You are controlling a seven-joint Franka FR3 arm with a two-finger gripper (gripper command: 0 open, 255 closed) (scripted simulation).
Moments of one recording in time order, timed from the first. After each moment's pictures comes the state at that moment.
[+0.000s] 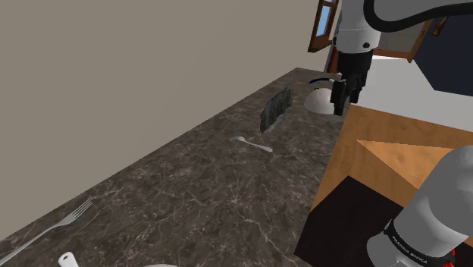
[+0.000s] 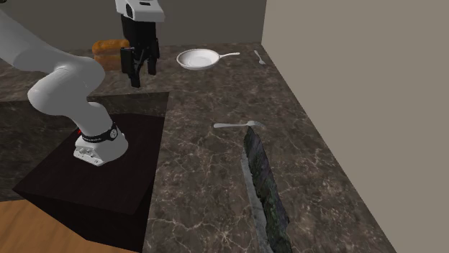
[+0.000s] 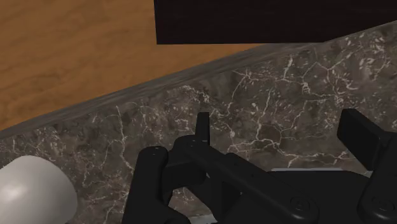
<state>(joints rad) 0.01 -0.75 0.03 -2.43 -0.11 1.54 0.02</state>
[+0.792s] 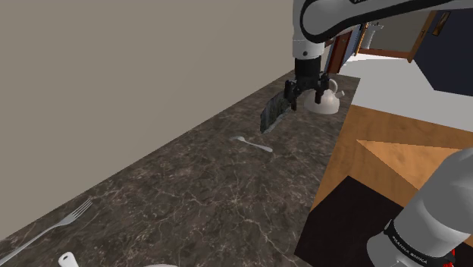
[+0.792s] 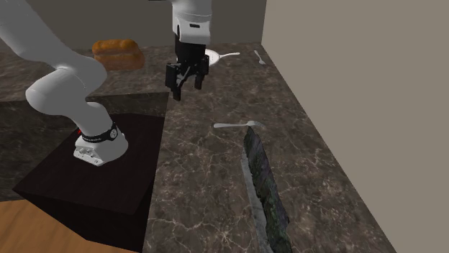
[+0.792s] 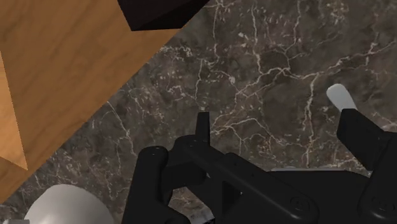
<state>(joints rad) -0.09 -0.35 0.12 -2.21 -0.08 1.71 0.41</state>
